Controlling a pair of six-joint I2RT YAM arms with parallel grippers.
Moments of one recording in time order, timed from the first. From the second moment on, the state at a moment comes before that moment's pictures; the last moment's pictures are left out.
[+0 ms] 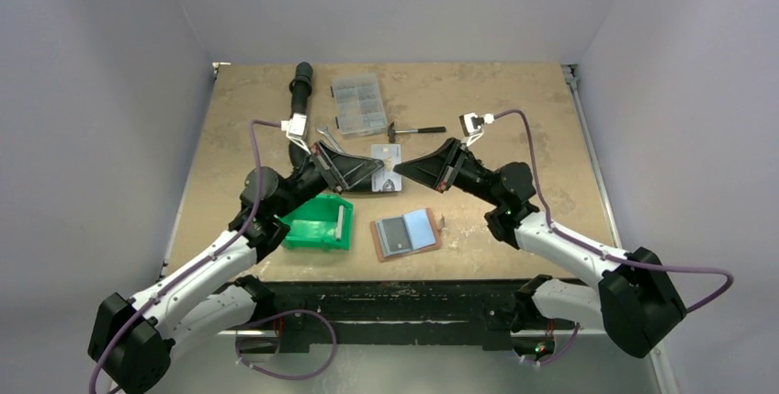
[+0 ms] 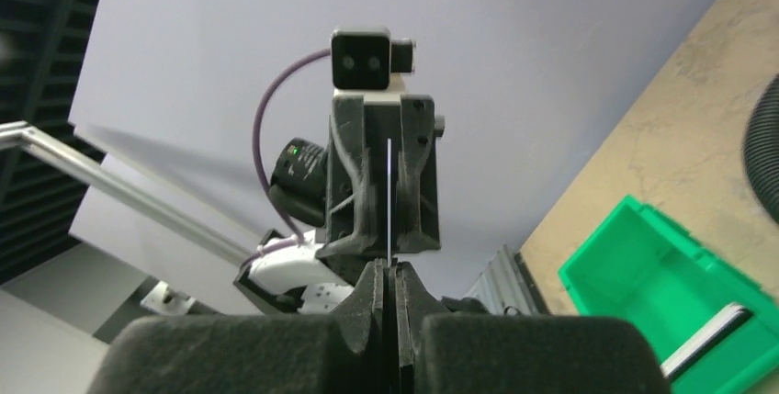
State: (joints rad) left arm -0.60 0.90 0.55 0.62 0.37 -1.17; right arm 0.61 1.15 0.54 0.99 -0.55 1.29
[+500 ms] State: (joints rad) left arm -0.63 1.07 0.75 -0.23 0.16 -0.82; right arm 0.37 1.09 0.77 -0.14 -0.34 0.56
